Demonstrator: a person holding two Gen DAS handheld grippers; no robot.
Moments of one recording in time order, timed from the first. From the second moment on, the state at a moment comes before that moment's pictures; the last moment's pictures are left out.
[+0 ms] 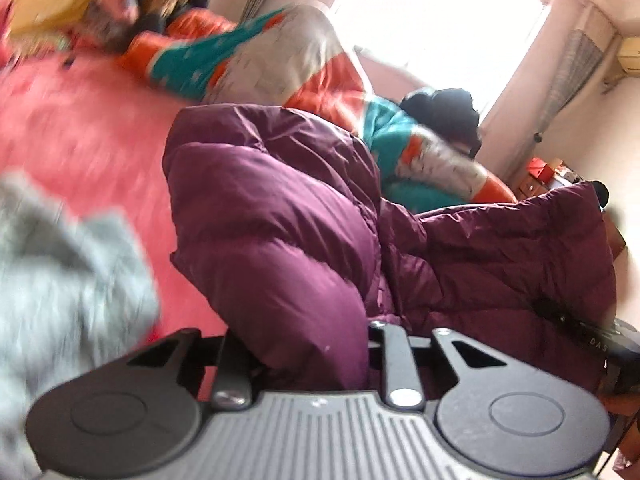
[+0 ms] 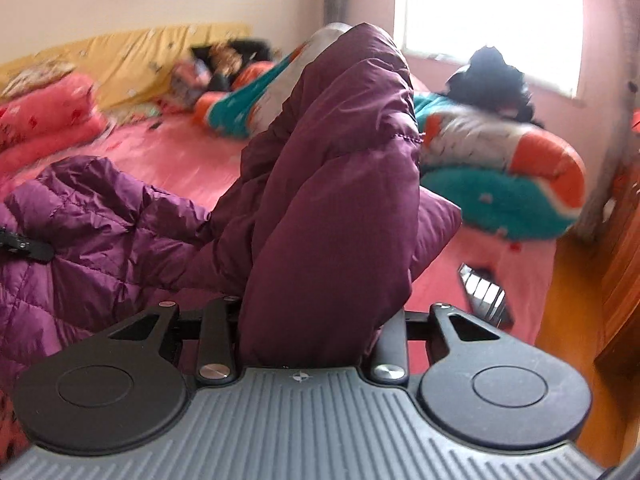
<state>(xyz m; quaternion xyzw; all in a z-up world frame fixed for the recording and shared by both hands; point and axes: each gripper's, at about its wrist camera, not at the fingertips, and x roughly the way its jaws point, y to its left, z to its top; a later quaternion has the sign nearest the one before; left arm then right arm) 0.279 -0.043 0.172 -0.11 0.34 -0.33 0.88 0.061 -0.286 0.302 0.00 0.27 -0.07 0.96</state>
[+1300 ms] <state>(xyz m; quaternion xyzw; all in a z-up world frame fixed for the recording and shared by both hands) 0.354 -0.103 0.145 0.05 0.25 -0.08 0.96 0.192 -0.369 0.244 0.03 0.23 -0.28 0.93</state>
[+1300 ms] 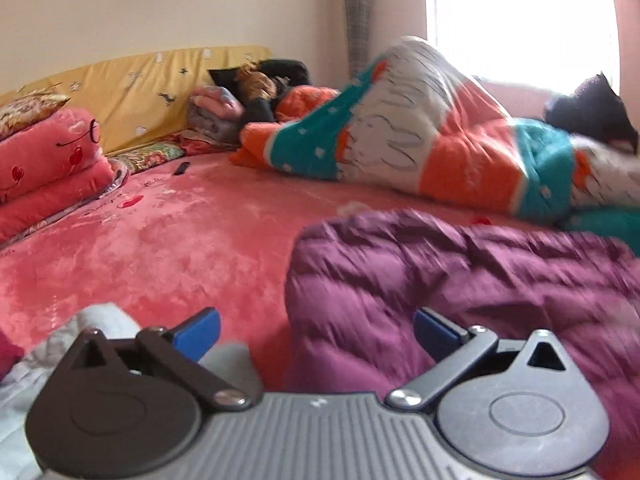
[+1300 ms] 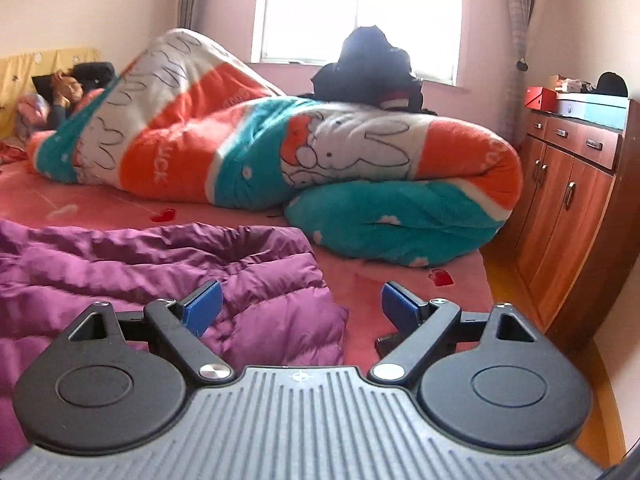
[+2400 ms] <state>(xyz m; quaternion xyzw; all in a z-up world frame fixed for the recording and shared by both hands) 0.148 -0.111 0.213 0.03 0.35 -0.13 0.93 -0.006 -0.227 0.310 0.11 0.34 -0.27 0.90</state>
